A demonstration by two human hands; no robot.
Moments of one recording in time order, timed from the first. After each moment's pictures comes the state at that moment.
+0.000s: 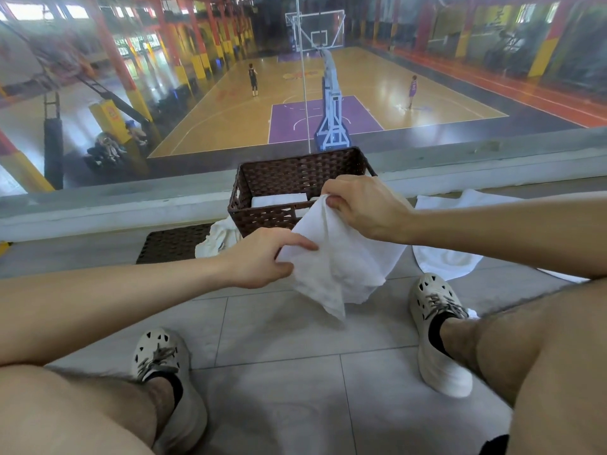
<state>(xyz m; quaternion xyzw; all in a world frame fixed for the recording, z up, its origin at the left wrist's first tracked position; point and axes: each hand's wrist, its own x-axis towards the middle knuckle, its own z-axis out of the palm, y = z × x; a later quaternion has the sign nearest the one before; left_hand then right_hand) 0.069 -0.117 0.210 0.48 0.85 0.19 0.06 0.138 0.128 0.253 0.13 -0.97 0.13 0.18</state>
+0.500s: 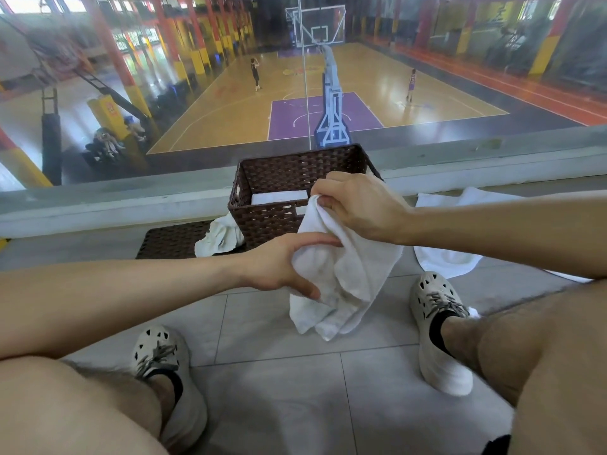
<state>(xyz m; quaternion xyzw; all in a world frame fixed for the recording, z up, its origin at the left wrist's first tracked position) 0.078 -0.099 0.202 0.47 0.80 0.30 0.21 0.141 0.117 0.257 0.17 -0.96 0.12 0.20</state>
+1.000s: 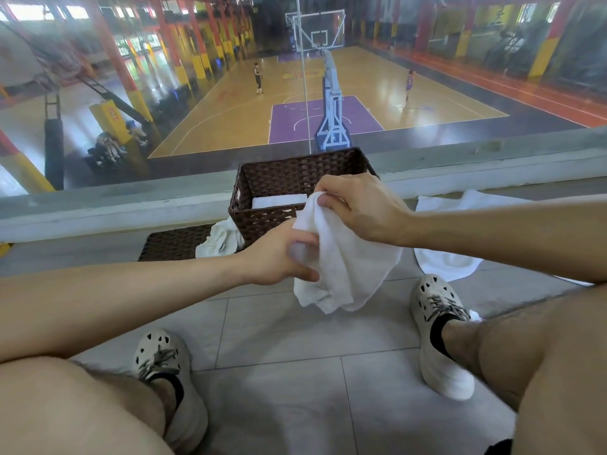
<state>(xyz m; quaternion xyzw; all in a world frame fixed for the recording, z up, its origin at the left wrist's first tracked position) 0.068 -0.094 0.205 0.44 0.84 0.30 0.13 0.142 0.122 0.258 0.14 -0.95 0.20 0.20</state>
